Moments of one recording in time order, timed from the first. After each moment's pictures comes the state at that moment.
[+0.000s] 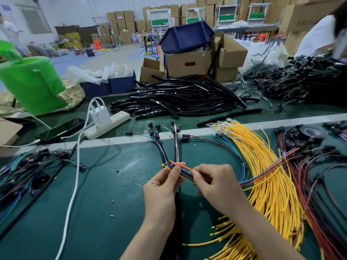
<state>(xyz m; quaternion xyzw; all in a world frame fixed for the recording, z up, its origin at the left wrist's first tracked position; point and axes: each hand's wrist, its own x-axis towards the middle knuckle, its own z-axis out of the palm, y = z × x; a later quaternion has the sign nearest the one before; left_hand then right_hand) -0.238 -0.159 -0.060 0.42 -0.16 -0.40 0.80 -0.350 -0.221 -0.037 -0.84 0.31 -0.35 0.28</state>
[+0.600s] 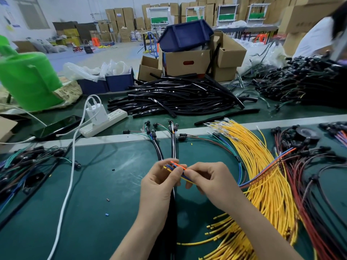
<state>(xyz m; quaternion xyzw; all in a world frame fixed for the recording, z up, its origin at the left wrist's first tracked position) -0.231 -0.153 -0.056 0.49 -0.29 -0.36 0.74 -0.353 -0.223 -0.030 -0.78 0.29 -0.31 0.46</state>
